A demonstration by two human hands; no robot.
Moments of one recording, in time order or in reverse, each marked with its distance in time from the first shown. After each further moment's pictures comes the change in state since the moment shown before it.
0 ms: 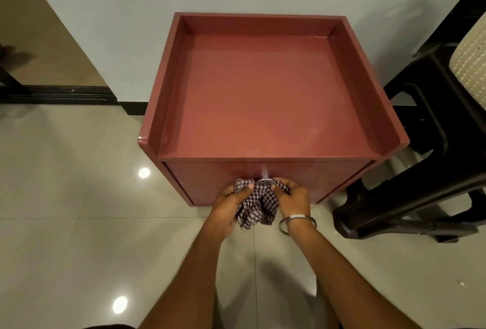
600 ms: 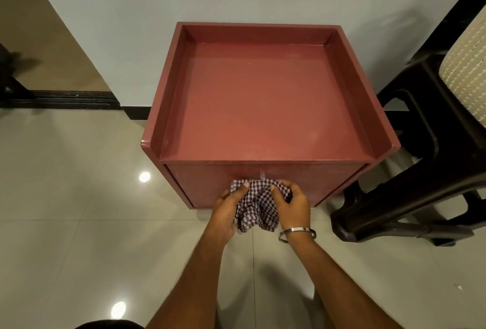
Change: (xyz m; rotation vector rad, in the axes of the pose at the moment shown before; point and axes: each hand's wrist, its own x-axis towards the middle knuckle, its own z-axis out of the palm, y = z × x) left_hand -0.017 0.003 0.011 -0.138 0.131 -0.013; right_hand -0.025 -0.005 -0.009 -0.044 0.074 -0.199
